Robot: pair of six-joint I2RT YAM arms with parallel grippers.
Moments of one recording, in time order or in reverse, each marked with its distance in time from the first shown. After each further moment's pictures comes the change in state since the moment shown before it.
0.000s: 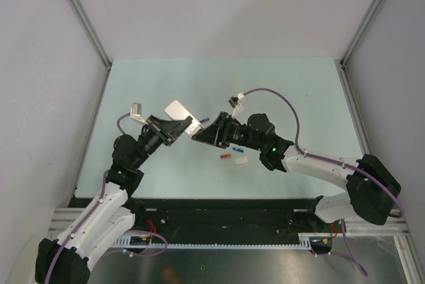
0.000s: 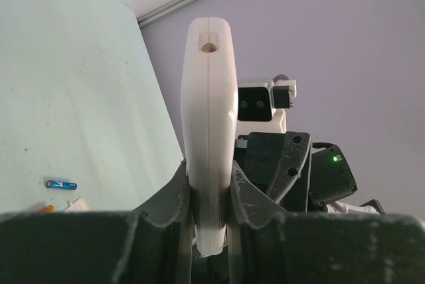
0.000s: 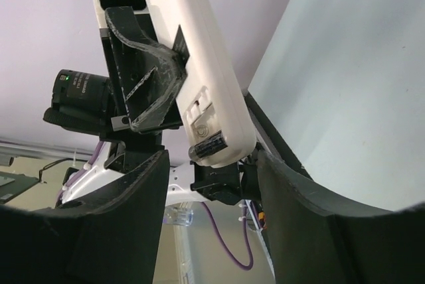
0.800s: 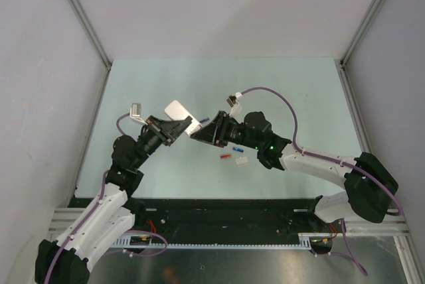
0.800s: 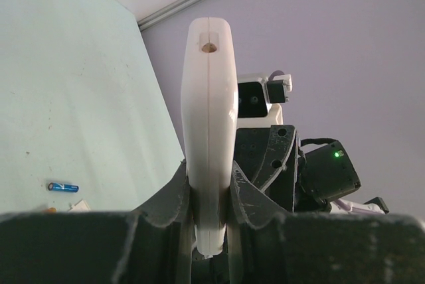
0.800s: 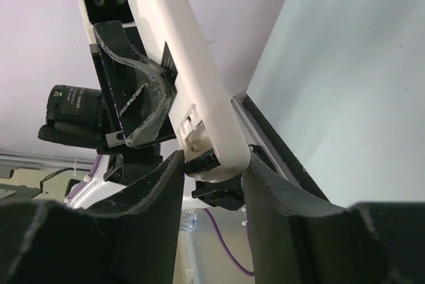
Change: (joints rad) left arm -0.006 -0.015 0.000 0.000 -0.010 0.011; right arm 0.008 0.034 0.039 -0.032 0.026 0.016
